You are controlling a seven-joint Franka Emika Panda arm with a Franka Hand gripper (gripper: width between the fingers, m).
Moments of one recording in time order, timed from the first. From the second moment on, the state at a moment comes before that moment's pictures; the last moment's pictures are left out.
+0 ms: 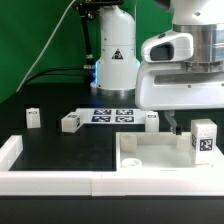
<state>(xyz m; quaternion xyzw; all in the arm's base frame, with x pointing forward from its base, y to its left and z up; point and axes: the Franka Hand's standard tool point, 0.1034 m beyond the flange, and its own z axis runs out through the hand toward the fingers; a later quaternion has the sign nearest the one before) 0.631 0.119 0.082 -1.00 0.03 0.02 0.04</state>
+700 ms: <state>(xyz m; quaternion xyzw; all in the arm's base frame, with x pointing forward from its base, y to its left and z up) 0.631 0.117 0.081 -1.00 0.01 0.02 0.04</state>
